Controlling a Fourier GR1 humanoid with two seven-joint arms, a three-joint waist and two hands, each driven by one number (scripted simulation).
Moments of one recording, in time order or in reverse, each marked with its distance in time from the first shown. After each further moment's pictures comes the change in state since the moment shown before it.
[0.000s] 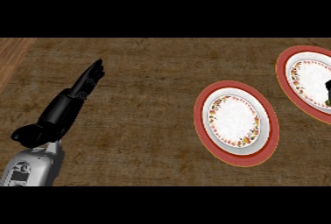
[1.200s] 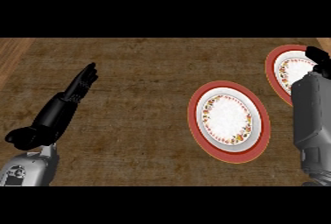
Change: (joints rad) left arm 0.038 0.009 0.030 0.002 0.002 -0.001 -0.010; right arm 0.012 0.306 -0.138 -0.371 0.073 -0.730 -0.124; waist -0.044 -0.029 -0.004
